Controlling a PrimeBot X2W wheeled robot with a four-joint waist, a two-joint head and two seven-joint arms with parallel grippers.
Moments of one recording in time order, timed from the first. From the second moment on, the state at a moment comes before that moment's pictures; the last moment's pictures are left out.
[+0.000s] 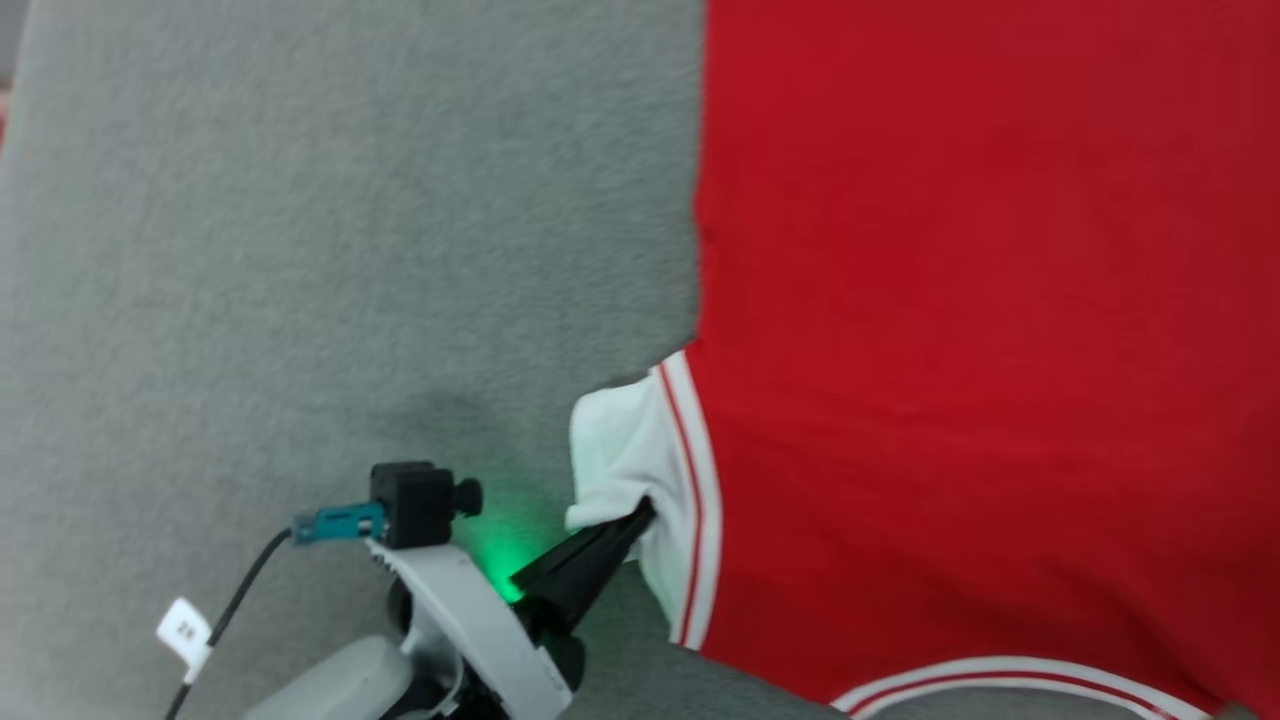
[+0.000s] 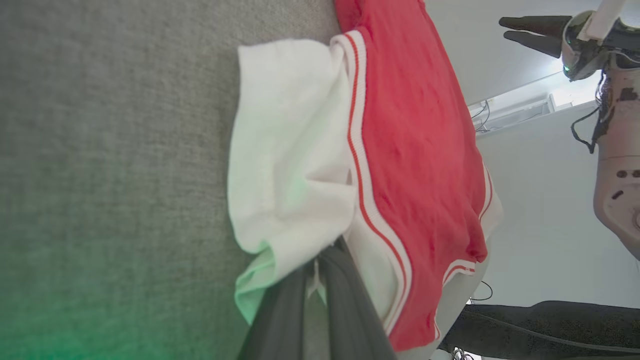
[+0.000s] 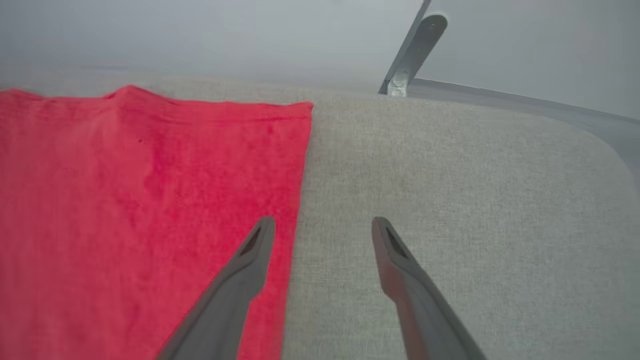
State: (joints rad) left arm -0.44 0.59 -0.90 -0.03 -1.35 -0.04 -0.10; right arm -1.04 -0.55 -0.06 0.30 0.38 0.13 1.09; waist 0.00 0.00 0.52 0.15
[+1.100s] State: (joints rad) left arm -0.50 0.50 -0.91 -0.01 -1.33 -0.13 -0.15; right arm -1.25 -0.53 -0.16 0.68 0.20 0.13 0.92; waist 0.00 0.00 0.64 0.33
